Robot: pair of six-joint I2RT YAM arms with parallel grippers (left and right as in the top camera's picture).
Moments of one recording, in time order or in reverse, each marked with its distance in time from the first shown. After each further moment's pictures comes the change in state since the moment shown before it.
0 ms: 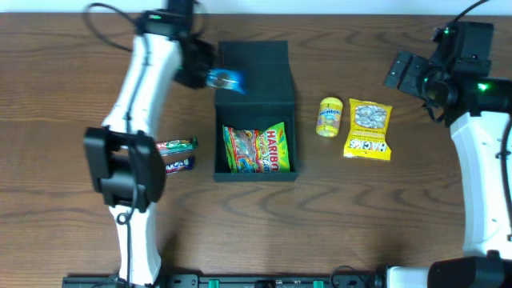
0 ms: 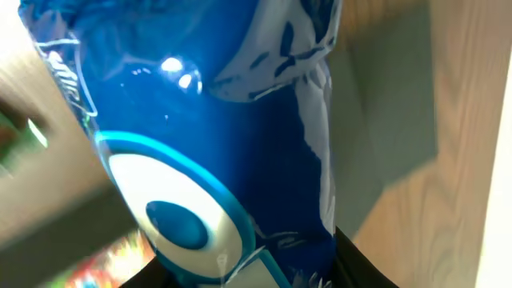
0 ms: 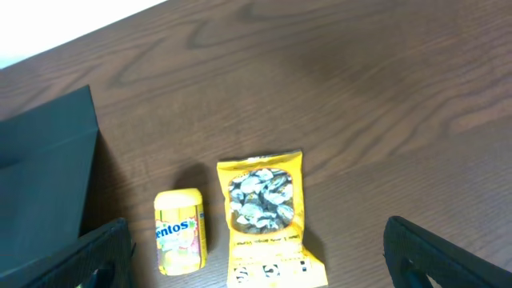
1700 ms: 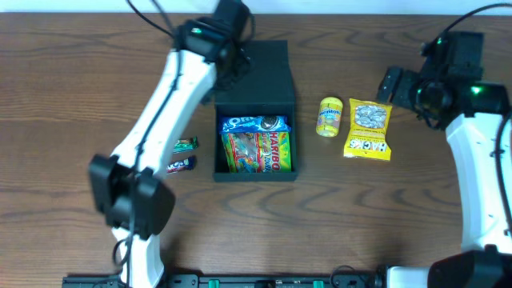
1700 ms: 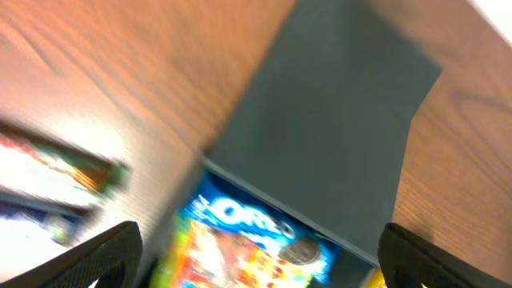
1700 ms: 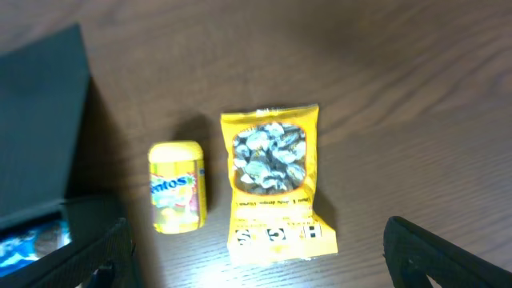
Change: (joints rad) left arm -0.148 -0.198 -0.040 -0.052 -0.325 0.382; right arm -0.002 0.000 -0.116 -0.008 -0.083 -0.033
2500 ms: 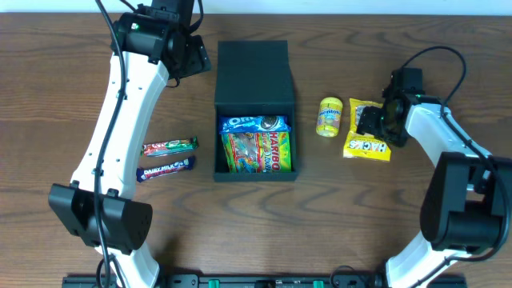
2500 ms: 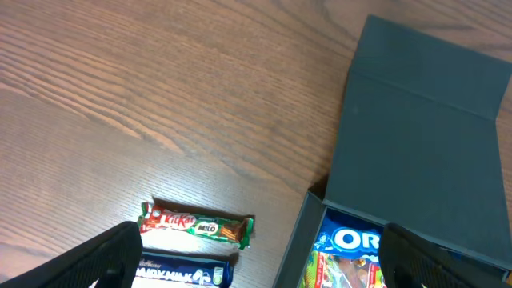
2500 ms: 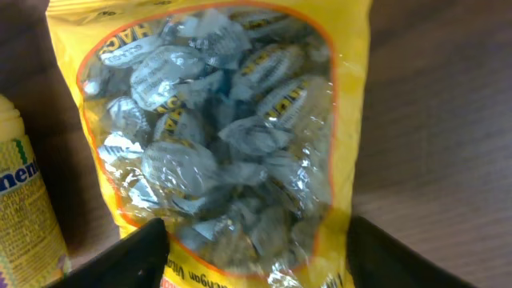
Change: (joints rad) left arm 0.138 -0.096 0.001 -0.071 -0.082 0.414; right arm 0.002 0.340 -0.230 0.270 0.001 -0.001
